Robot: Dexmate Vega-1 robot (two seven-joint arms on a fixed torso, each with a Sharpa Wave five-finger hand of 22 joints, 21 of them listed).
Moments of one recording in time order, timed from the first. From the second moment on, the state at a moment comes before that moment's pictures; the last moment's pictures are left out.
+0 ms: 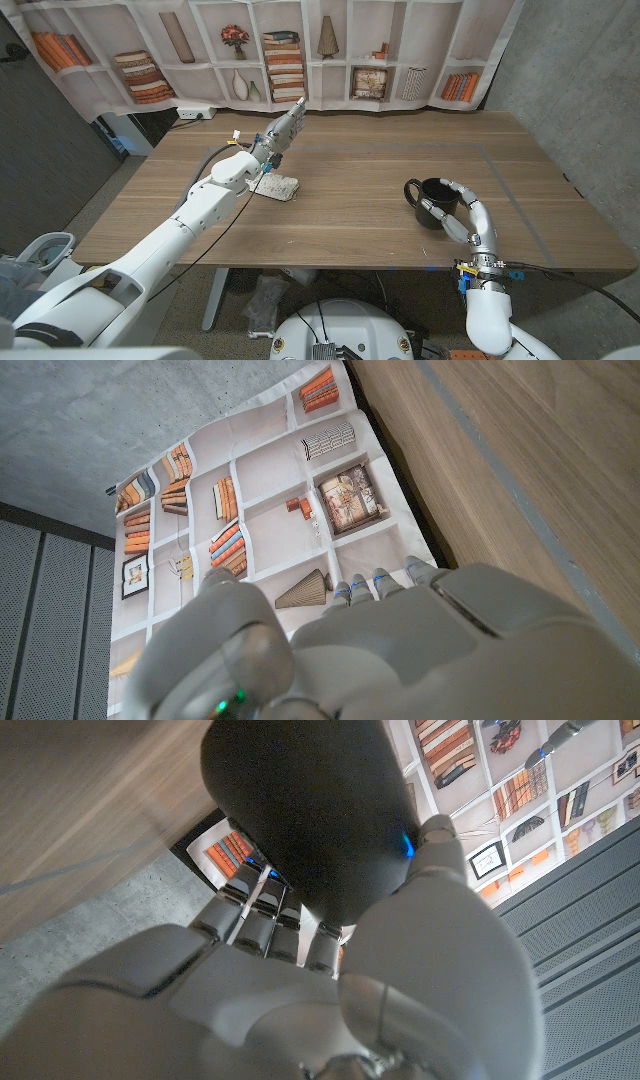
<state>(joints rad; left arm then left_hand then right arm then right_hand) 0.72 0.56 0.47 -1.49 -0.60 -0.08 -0.09 0.40 0.06 -0.07 0.07 0.29 -0.17 0.02 0.19 0.18 -0.17 -0.03 0.20 0.18 -0.17 -0.01 0.19 0.18 -0.17 -0.03 0.20 0.18 -1.61 -0.55 -0.21 -1.88 -0.30 0.29 -0.87 0.90 -0.05 0.05 -0.14 0.35 0.55 -0.16 0.33 0.20 0.44 0.02 0.43 0.19 0.47 -0.05 0.22 0.19 0.46 -0.02 0.23 0.18</state>
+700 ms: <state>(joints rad) 0.69 0.54 0.48 -1.45 -0.59 -0.08 -0.10 0.40 0.06 -0.07 0.07 0.29 -0.17 0.02 0.19 0.18 -0.17 -0.03 0.20 0.18 -0.17 -0.01 0.19 0.18 -0.17 -0.03 0.20 0.18 -1.62 -0.51 -0.17 -1.85 -0.27 0.31 -0.89 0.90 -0.04 0.05 -0.14 0.34 0.56 -0.16 0.32 0.20 0.44 0.02 0.43 0.19 0.47 -0.05 0.21 0.19 0.46 -0.02 0.23 0.18</state>
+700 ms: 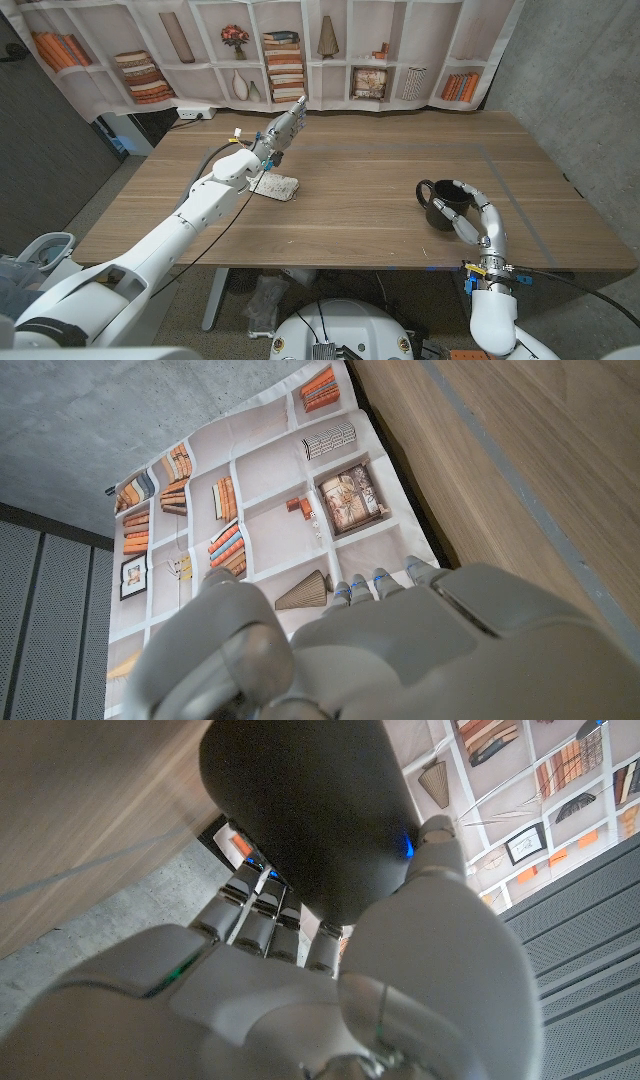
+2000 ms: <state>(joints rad) 0.68 0.55 0.48 -1.47 -0.59 -0.07 -0.11 0.40 0.06 -0.07 0.08 0.28 -0.17 0.02 0.19 0.18 -0.17 -0.03 0.20 0.18 -0.17 -0.01 0.19 0.18 -0.17 -0.03 0.20 0.18 -1.61 -0.45 -0.10 -1.75 -0.26 0.40 -0.96 0.90 -0.03 0.05 -0.14 0.33 0.57 -0.17 0.31 0.20 0.43 0.01 0.41 0.19 0.47 -0.05 0.20 0.19 0.48 -0.03 0.23 0.18</state>
